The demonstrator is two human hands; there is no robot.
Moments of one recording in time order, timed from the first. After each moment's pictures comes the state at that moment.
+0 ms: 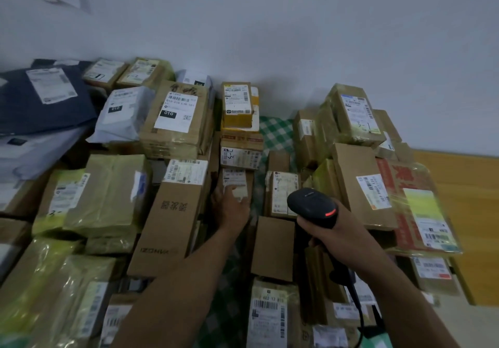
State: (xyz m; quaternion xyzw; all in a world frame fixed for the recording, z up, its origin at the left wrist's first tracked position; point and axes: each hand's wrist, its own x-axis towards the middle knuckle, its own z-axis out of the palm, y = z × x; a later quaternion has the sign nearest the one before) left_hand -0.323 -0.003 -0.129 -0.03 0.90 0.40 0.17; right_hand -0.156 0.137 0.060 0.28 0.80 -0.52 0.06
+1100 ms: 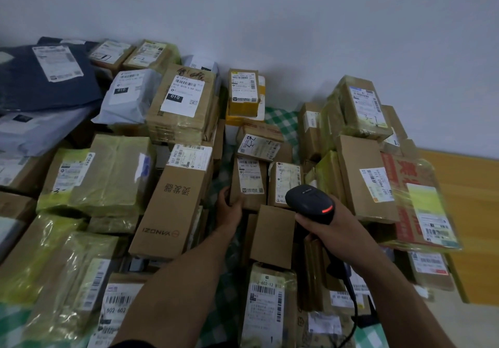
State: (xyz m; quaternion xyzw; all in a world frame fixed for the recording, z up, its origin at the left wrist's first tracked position) left_hand -0.292 -0.023 -0.133 -0.18 0.71 0.64 0.24; right_hand -0.151 0.132 0.047 0.26 0.81 -0.52 0.07
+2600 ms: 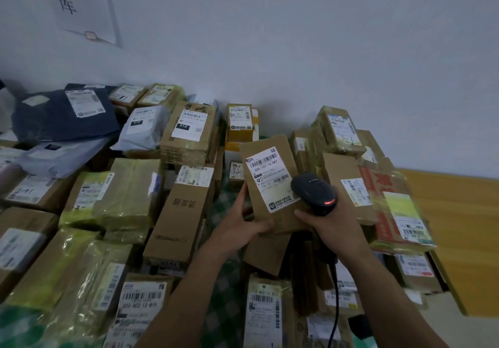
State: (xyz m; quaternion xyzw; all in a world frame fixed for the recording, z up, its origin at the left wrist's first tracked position) left_hand -0.243 -0.069 0.010 0.11 0.68 0.64 0.35; right_hand -0.137 0.120 0.071 0.27 0.78 -0.55 -0.13
